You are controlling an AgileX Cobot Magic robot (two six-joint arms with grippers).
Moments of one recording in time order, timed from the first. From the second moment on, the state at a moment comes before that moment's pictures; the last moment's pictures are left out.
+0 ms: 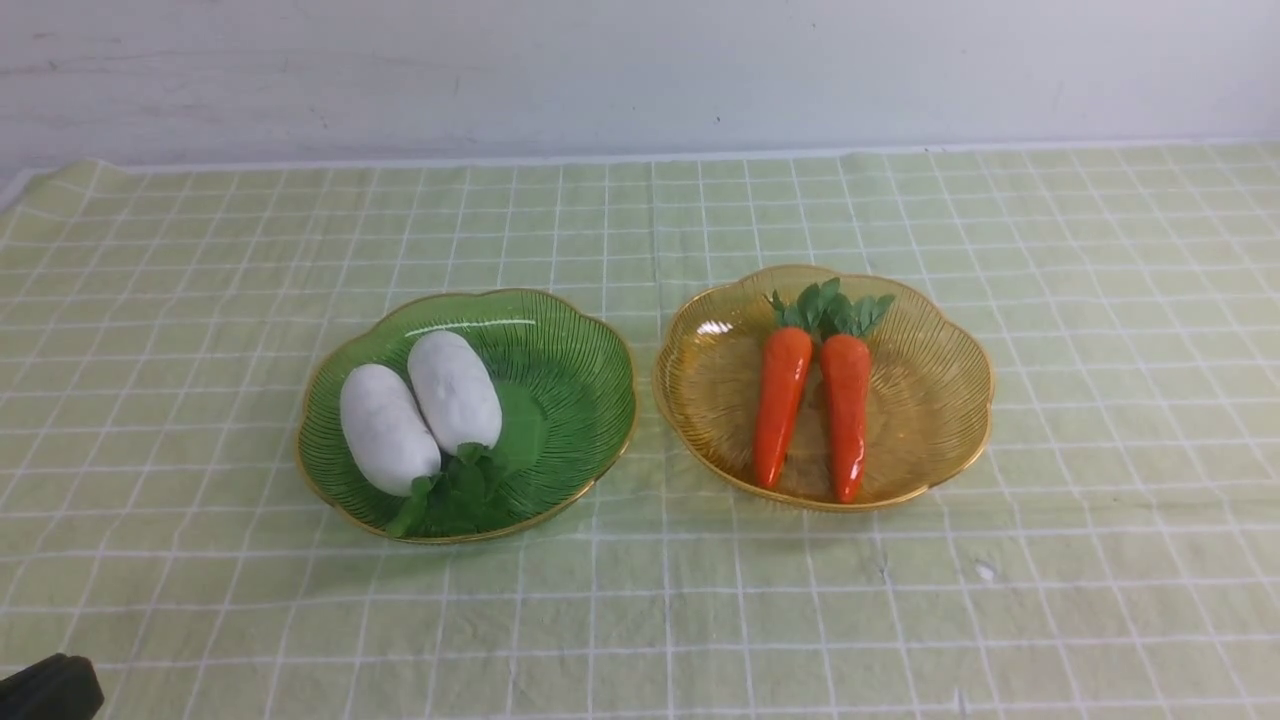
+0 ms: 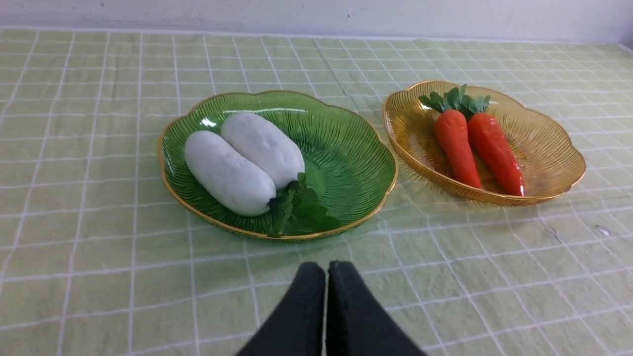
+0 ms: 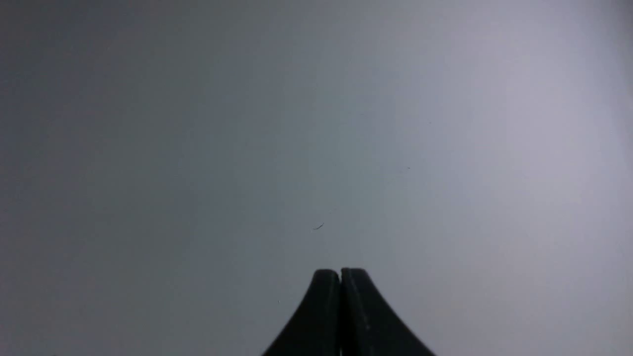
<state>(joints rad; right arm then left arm) 0.11 -0.02 -0.46 0.23 0.15 -0.08 0.00 0.11 -0.40 -0.42 0.72 0.26</state>
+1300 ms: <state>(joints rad) 0.11 -0.02 -0.46 0.23 0.15 -0.08 -0.07 -0.01 0.02 -0.04 0.39 0.12</state>
